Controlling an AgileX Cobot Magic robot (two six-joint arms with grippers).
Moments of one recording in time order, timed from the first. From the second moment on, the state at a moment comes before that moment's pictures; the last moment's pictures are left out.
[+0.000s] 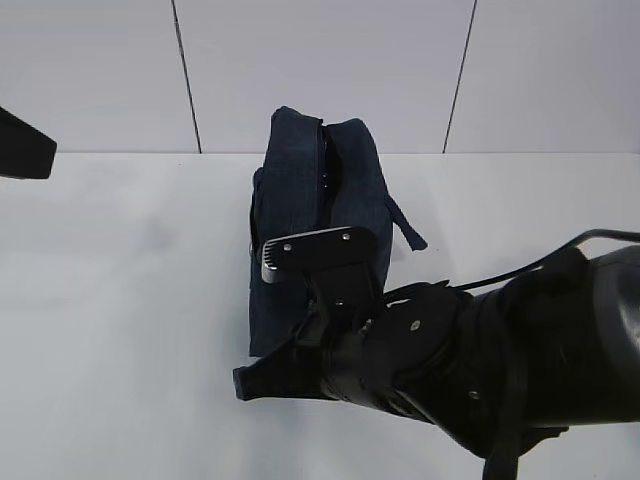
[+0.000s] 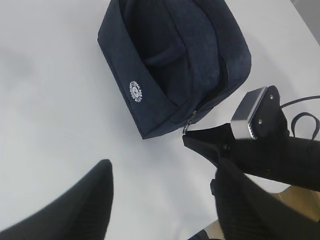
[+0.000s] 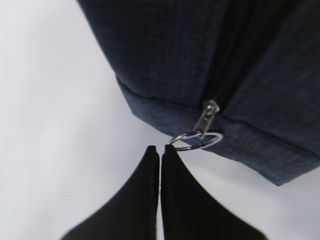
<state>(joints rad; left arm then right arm) -0.28 1.03 -0.98 -0.51 0.91 0.21 0.88 1.82 -0.88 -1.71 0.27 2.19</state>
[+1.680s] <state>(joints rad) -0.28 1.03 -0.98 -0.52 0.91 0.21 0.88 1.83 -0.84 -1.72 0.40 1.84</state>
